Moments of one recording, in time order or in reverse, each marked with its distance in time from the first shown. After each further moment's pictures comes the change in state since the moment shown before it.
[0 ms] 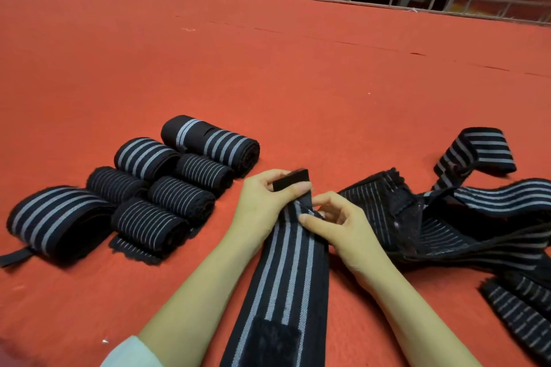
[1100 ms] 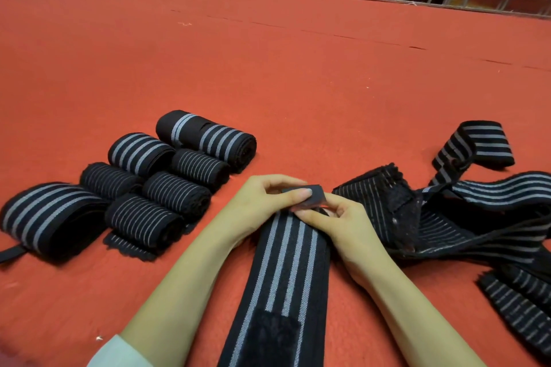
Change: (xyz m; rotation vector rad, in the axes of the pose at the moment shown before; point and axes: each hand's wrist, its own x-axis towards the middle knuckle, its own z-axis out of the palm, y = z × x) left_hand 0.005 -0.001 -0.015 0.198 -0.291 -0.071; right_hand 0.000 0.000 -0.003 0.085 -0.031 -0.010
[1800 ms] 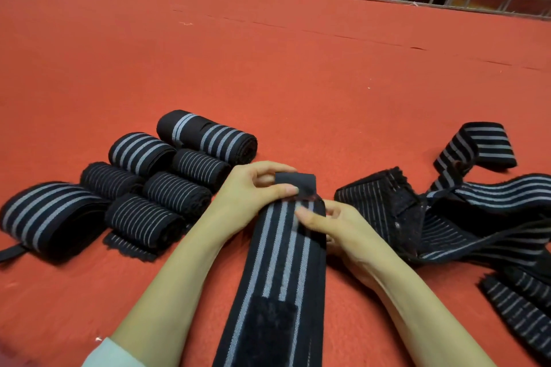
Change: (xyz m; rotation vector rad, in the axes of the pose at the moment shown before) left_hand -0.006 0.007 -0.016 0.090 0.107 0.129; right_hand -0.002 -0.010 0.001 0.039 -0.098 0.258
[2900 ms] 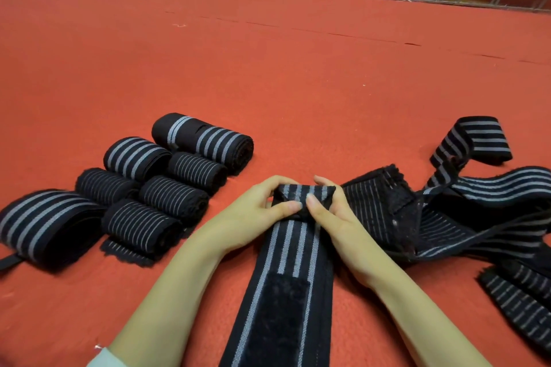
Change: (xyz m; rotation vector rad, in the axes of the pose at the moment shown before) left_hand -0.005 -0.005 0.009 0.076 -0.231 -0.049; right_hand 0.003 0.008 -0.001 -0.102 0.023 -0.148
